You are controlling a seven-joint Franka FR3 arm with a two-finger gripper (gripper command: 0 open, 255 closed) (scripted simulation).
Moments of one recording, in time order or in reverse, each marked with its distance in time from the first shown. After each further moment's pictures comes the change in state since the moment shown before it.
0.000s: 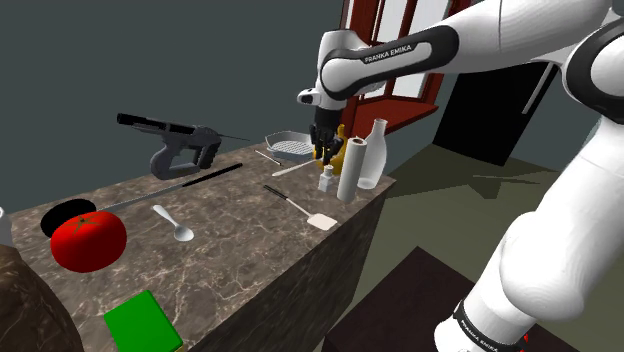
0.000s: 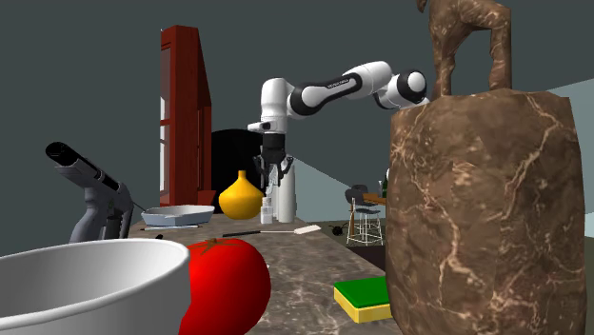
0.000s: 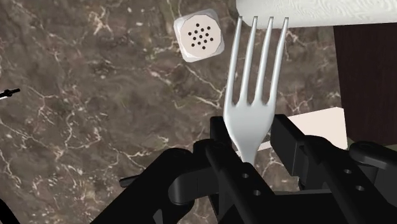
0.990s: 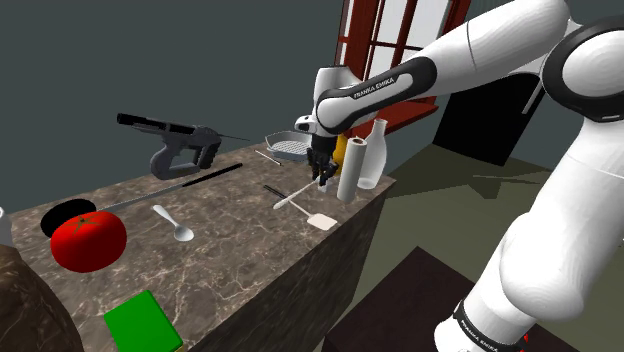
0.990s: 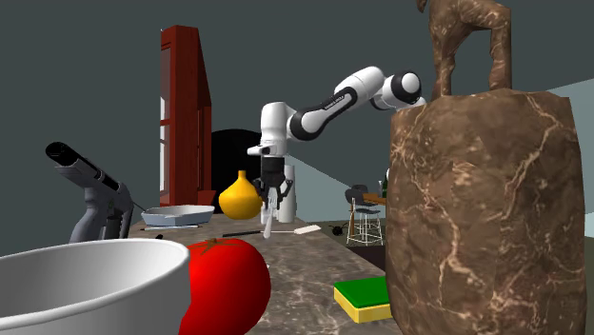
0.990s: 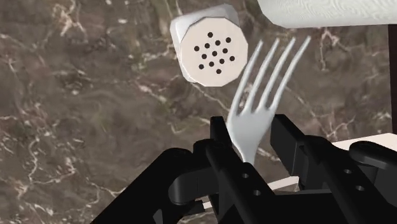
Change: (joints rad) arm -0.002 0.071 -0.002 -0.122 -0.004 0.197 0.007
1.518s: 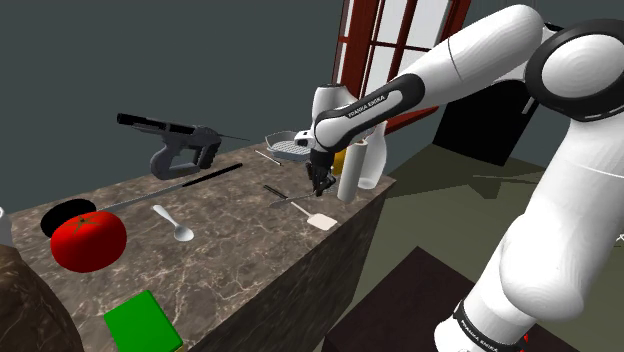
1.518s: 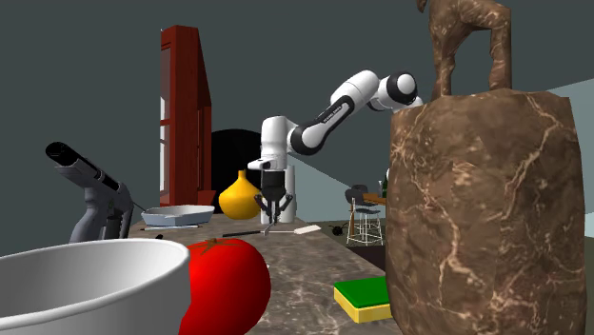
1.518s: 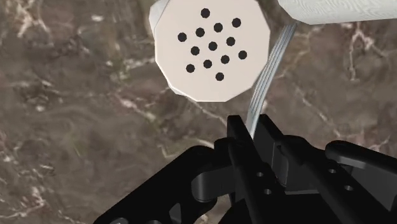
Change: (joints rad) arm 0.000 0.056 0.000 -0.057 -0.002 0.109 0.005
